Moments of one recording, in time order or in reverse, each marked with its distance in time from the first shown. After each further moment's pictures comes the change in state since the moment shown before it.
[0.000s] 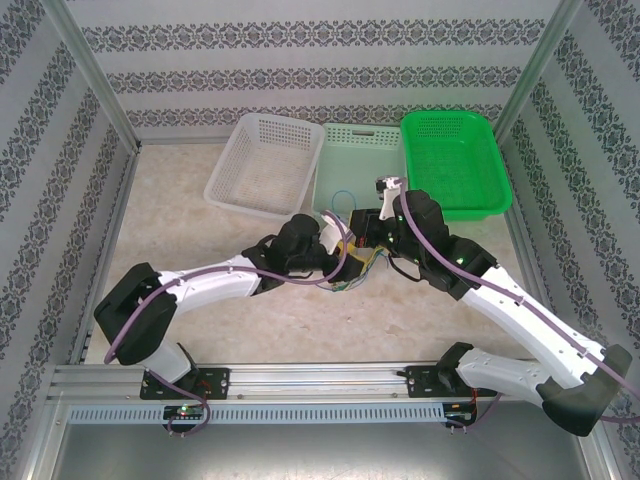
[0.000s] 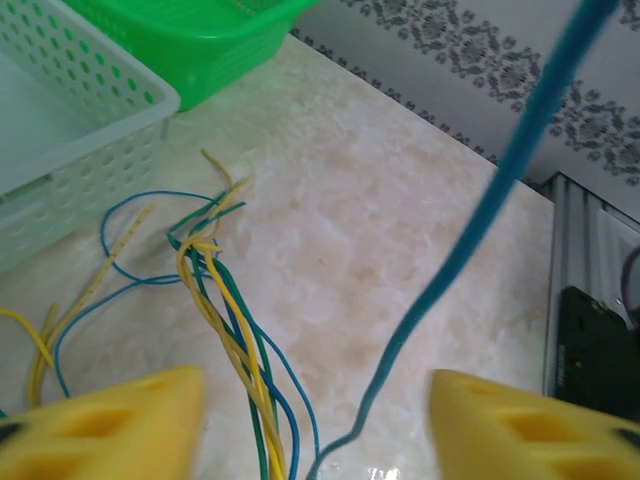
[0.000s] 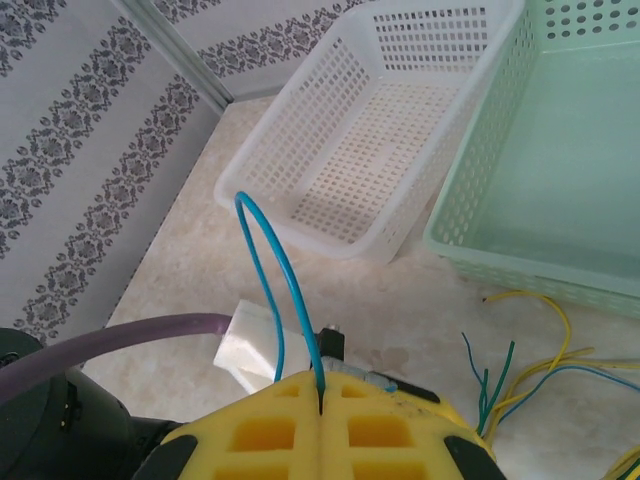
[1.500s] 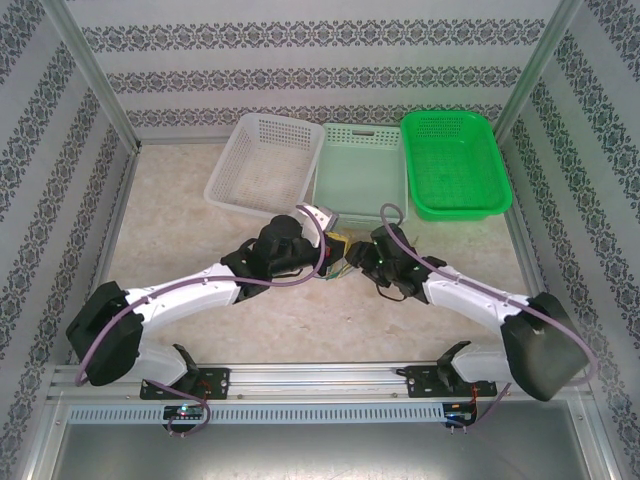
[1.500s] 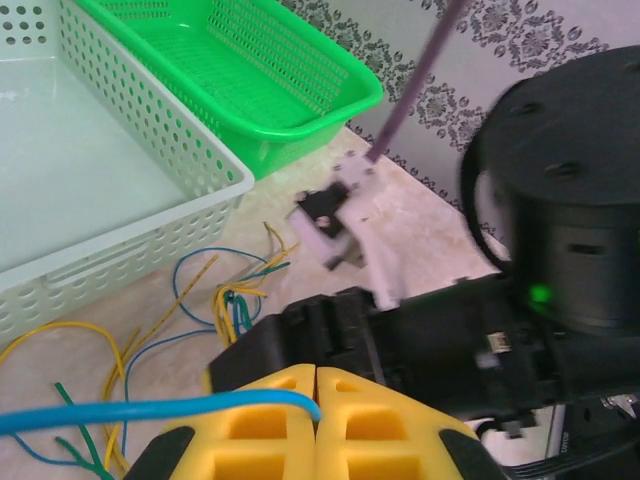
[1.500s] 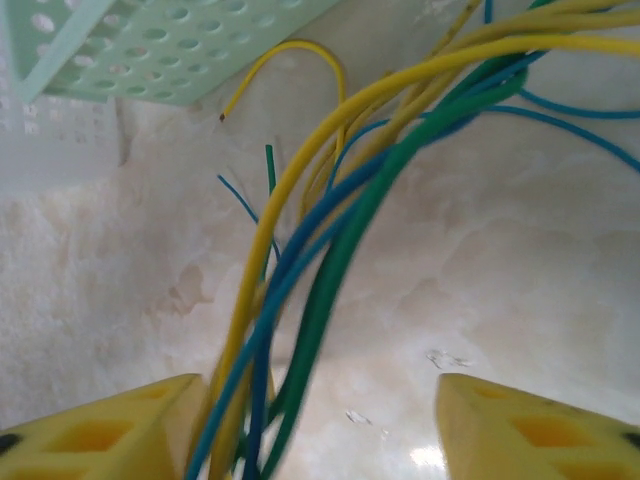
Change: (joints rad) left arm 0.000 -0.179 -0.076 0.020 -0.142 -0.102; right arm -0.129 0.262 -0.441 0.324 -0.077 0.510
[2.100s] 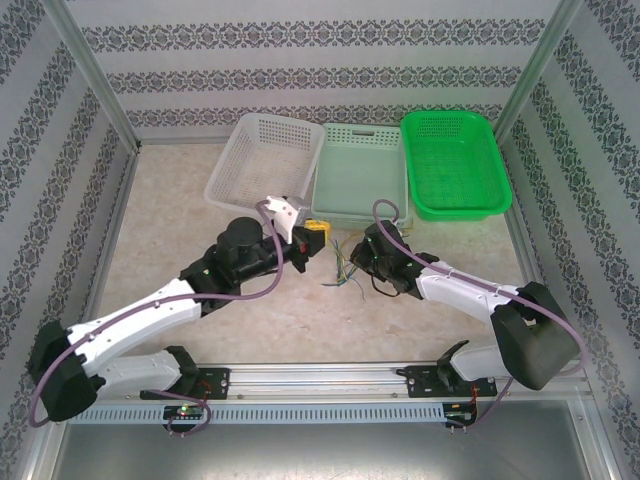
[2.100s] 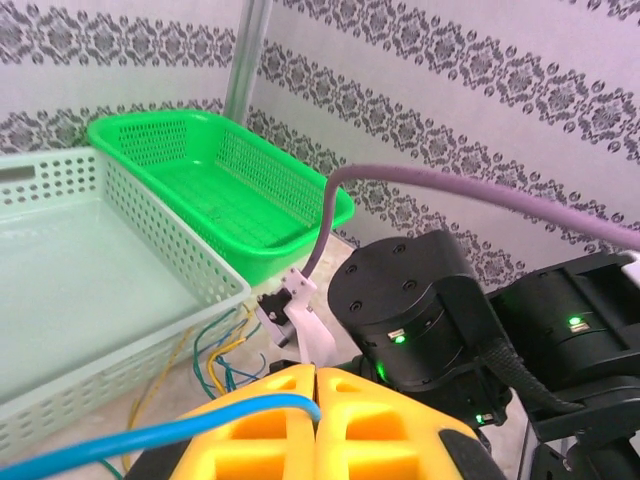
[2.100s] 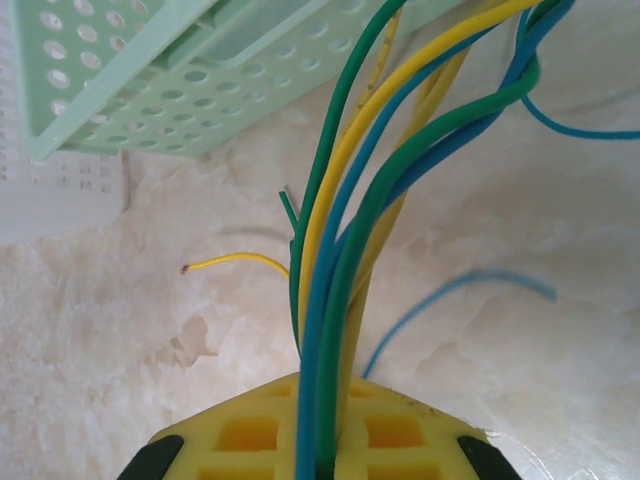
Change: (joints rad) left arm 0.000 -0.304 -0.020 -0.071 -0.072 0.039; right arm 0.013 0.054 0.027 0.047 0.097 -0.009
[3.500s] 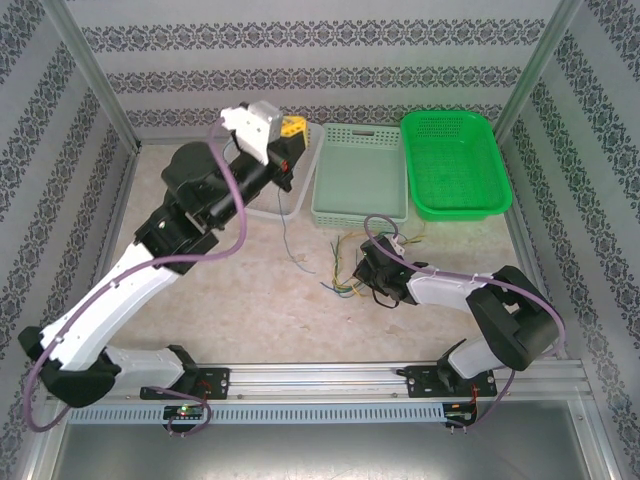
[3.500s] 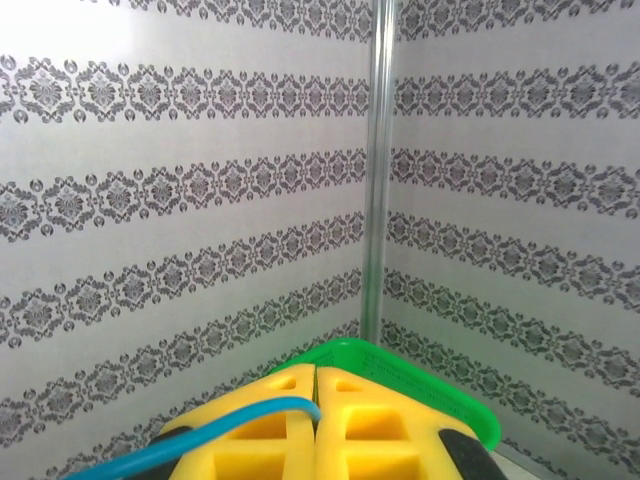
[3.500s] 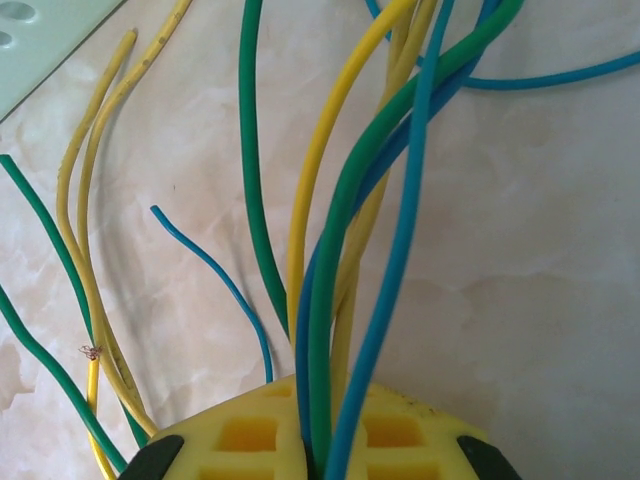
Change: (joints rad) left arm 0.100 0.198 0.740 -0.277 -0.177 0.301; right arm 0.013 0.125 -0.090 0.066 0.062 0.039
